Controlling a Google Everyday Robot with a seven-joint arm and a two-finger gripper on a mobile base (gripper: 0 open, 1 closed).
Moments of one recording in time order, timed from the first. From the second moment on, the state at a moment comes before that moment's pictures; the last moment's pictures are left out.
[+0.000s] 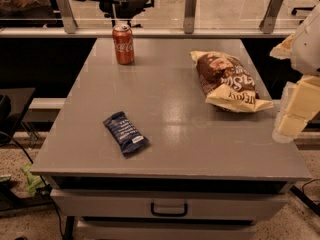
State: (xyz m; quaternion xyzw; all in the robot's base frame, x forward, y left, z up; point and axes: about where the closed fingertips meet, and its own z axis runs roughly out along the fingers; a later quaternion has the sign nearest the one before) arm 0.438 -0.217 0.976 -0.60 0.78 -0.03 0.16
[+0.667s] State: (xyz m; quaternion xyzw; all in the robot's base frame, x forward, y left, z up) arm 0.445 -0.215 0.972 -0.59 0.79 -0.03 0.16
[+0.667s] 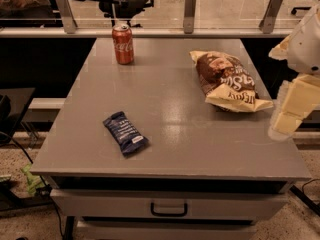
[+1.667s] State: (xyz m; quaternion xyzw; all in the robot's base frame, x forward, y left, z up) arm 0.525 -0.240 0.923 -0.47 0.87 0.00 0.17
